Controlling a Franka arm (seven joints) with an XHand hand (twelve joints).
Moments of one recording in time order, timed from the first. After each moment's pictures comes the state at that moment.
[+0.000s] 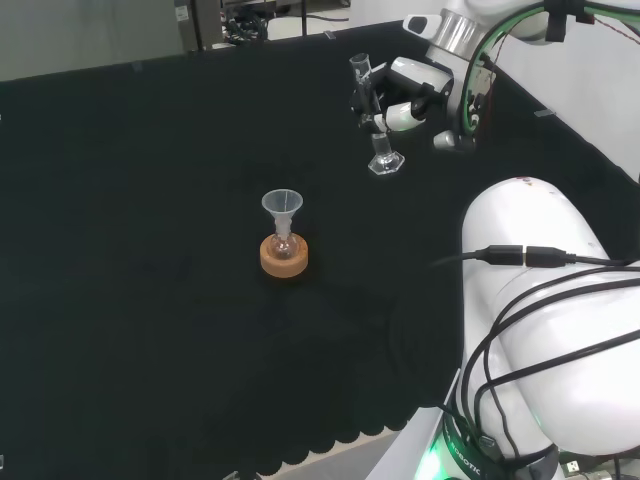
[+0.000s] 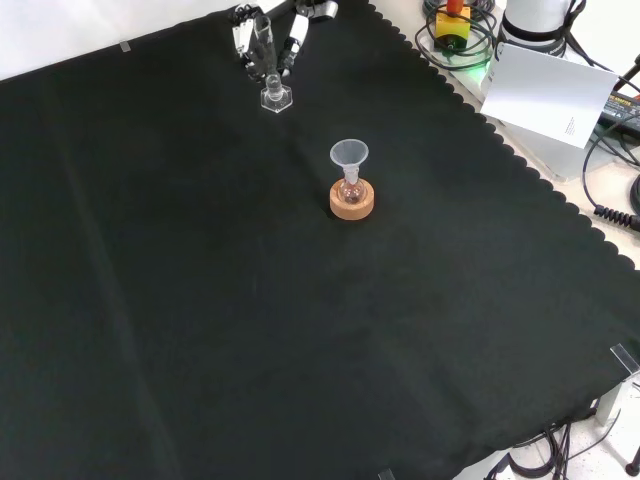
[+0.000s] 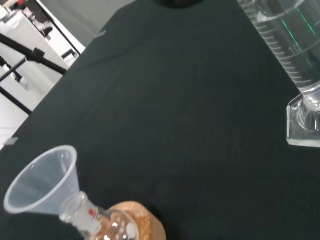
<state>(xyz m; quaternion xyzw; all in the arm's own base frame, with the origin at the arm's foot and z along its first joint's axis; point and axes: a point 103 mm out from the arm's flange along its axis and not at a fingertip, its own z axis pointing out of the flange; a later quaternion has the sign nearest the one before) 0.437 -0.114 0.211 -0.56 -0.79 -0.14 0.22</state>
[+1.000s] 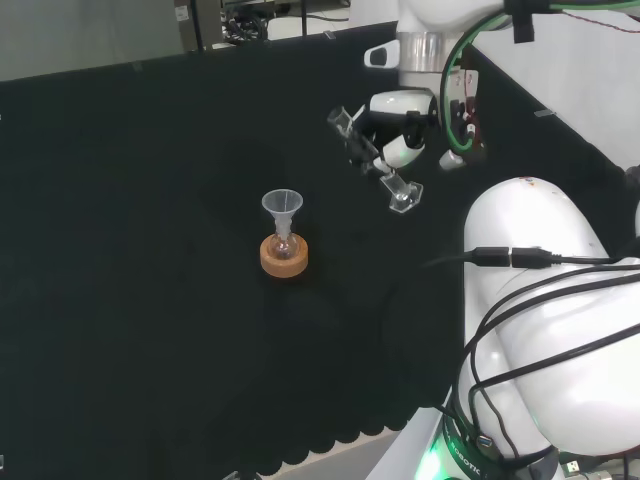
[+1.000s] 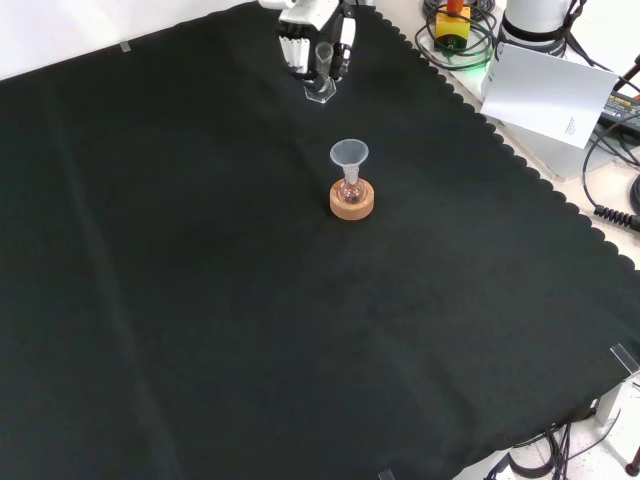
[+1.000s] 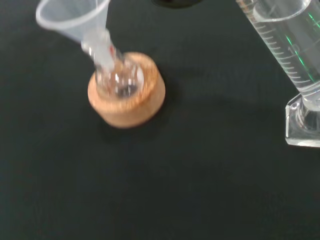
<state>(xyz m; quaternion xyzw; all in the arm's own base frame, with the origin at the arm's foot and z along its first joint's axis) 0.367 -0.081 0.212 -0.52 -0.83 0.06 0.20</state>
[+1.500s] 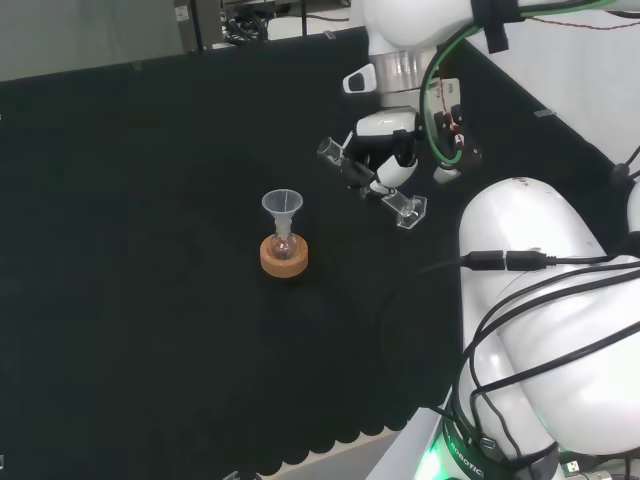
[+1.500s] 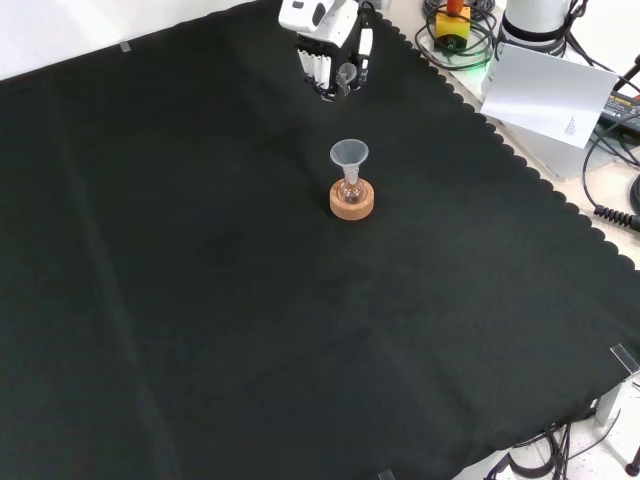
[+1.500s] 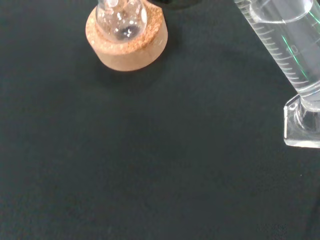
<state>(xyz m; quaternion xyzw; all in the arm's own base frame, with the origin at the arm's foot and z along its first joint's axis) 0.350 -0.064 0.206 -0.51 -0.83 0.14 0.19</state>
